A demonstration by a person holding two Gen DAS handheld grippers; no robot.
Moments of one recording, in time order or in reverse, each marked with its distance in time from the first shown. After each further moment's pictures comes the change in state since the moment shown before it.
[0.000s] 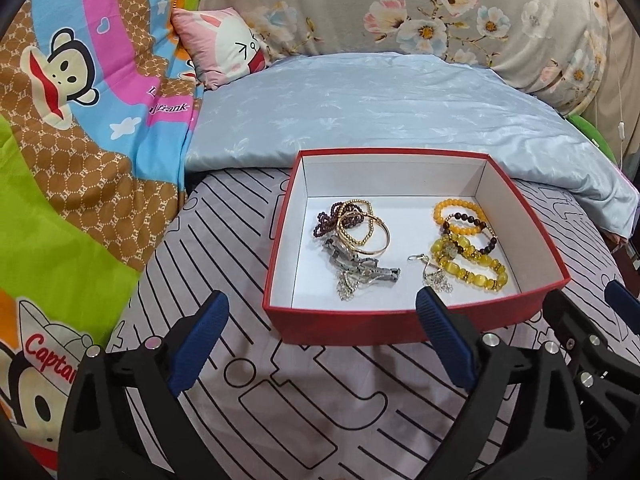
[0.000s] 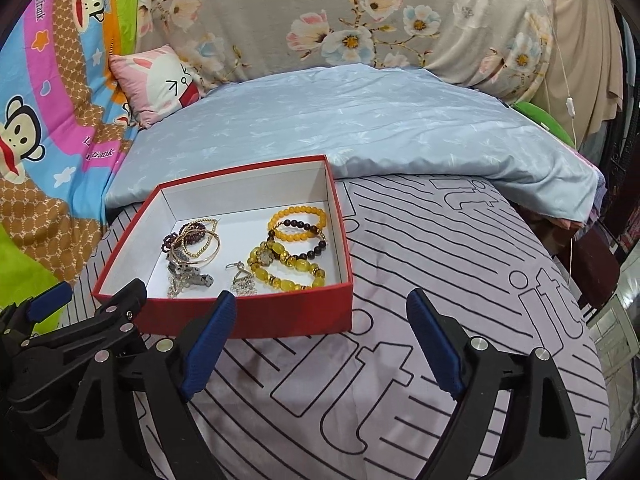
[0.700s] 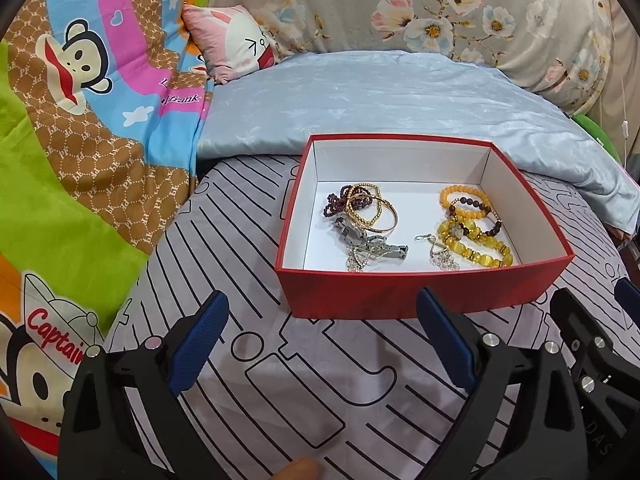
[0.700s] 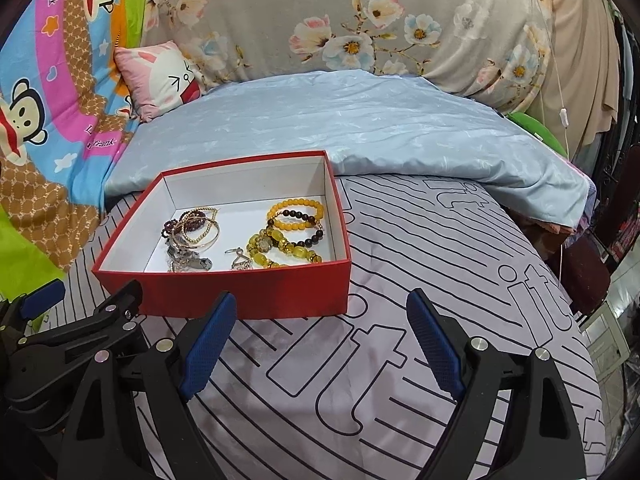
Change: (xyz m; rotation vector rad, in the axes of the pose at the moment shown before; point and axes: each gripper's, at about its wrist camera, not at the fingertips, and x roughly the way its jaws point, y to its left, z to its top) left arm -0.007 0.003 -0.017 -0.012 -0.002 0.031; right arm -0.011 0.006 -0.014 -0.043 -0.026 -0.035
